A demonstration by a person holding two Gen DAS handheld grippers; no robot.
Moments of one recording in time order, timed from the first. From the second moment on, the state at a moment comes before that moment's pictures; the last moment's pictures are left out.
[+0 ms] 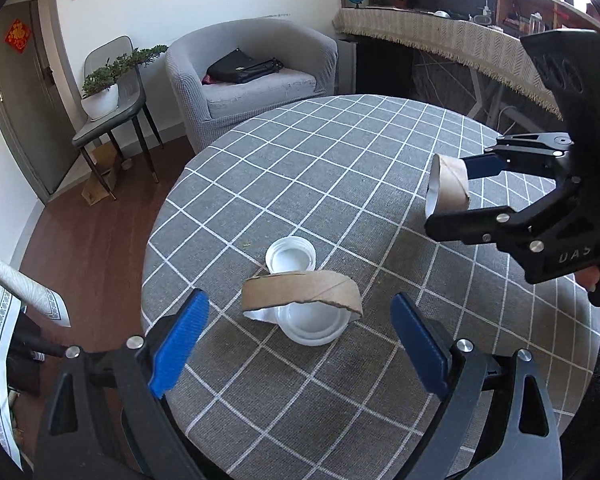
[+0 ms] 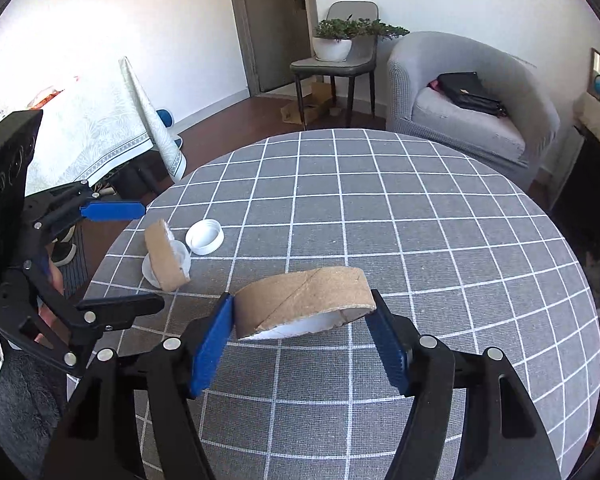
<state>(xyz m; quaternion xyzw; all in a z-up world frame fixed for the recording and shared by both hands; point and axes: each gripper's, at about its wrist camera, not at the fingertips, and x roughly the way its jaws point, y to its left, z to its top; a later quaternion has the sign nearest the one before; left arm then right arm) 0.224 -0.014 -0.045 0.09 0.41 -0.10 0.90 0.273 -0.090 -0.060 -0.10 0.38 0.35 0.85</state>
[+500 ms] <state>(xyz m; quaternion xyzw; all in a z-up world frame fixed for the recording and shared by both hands) 0.237 -0.008 -0.052 0.05 0.41 -0.08 0.91 0.270 -0.099 -0.065 -0.10 0.38 0.34 0.85</state>
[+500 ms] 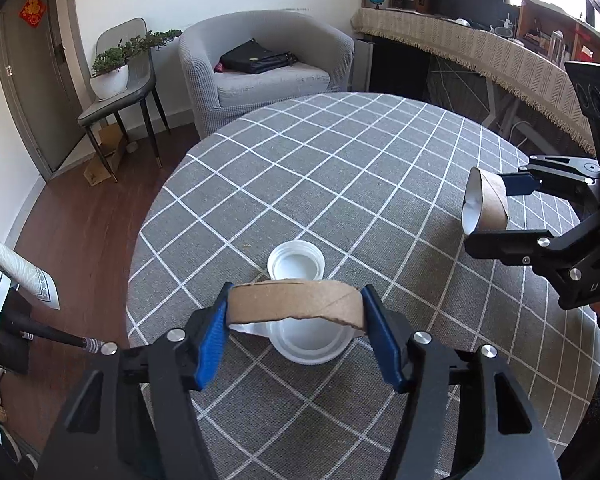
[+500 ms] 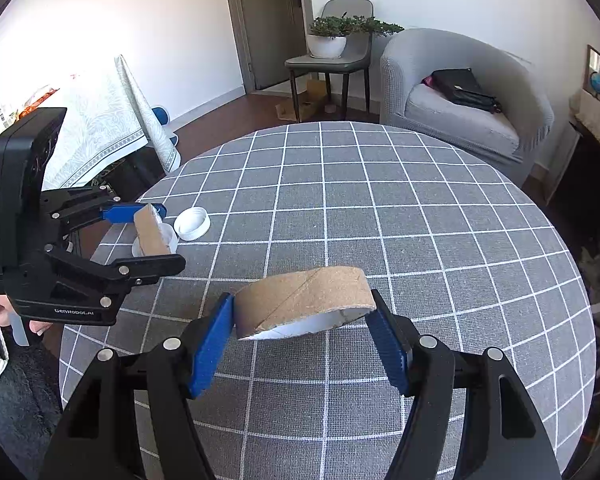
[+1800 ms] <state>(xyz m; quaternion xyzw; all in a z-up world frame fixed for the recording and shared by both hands) 0.186 -0.011 -0.002 -0.06 0.19 -0.10 0.97 0.272 -0.082 -0.054 -0.12 0.38 0.33 0.86</state>
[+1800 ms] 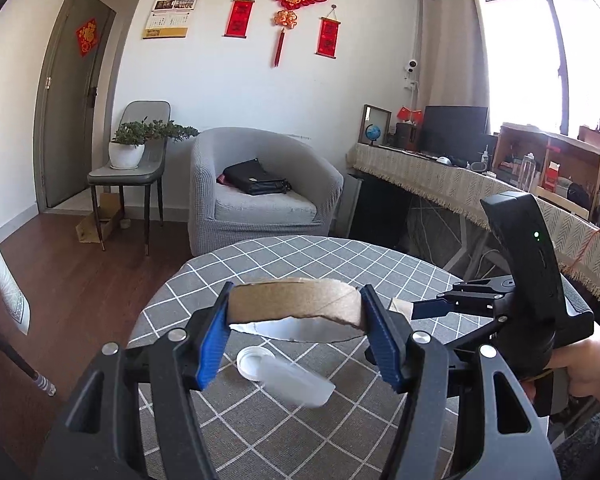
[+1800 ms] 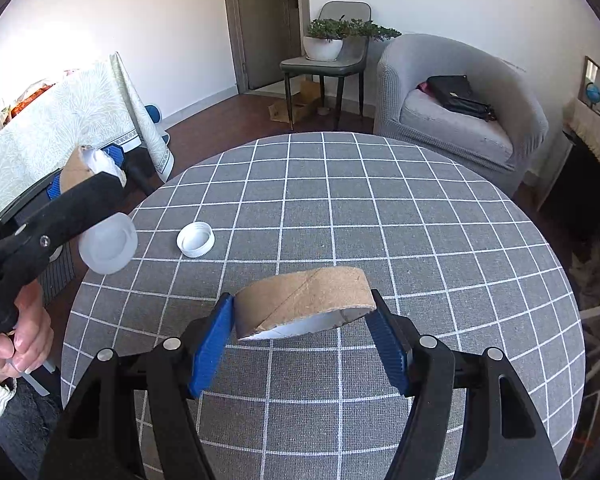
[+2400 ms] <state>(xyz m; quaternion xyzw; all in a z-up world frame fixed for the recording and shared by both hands) 0.150 0.073 0.010 -0.09 0.18 -0.05 0.98 0.257 -0.015 -0.035 -0.13 0.36 0.35 0.85</state>
